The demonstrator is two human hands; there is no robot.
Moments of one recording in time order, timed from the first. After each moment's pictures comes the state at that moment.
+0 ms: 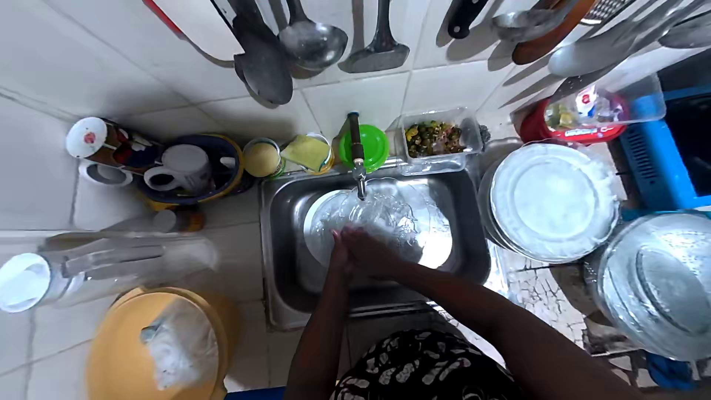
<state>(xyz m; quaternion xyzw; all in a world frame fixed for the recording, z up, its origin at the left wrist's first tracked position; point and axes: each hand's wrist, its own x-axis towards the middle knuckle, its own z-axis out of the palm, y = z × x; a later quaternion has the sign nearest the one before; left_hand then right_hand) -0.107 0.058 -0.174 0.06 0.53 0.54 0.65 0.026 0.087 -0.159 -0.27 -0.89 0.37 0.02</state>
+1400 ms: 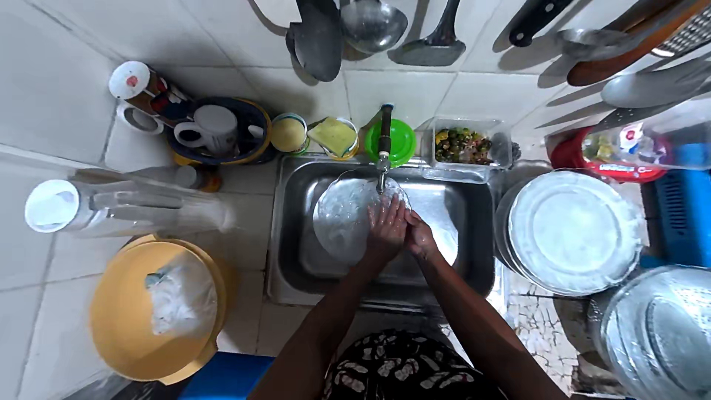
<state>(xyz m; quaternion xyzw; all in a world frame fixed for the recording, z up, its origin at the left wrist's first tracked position) -0.032 0.086 -0.178 0.71 0.67 0.18 0.09 0.072 0.133 -0.171 -0.49 -0.15 0.77 0.39</state>
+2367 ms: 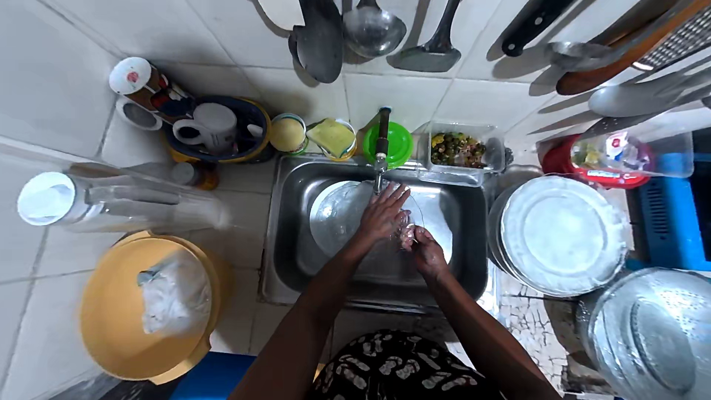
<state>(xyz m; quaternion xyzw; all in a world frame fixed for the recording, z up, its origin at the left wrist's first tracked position) -0.062 0.142 -0.149 0.77 0.59 0.16 0.19 0.107 0.099 -0.141 -0.52 -0.09 0.74 0.42</state>
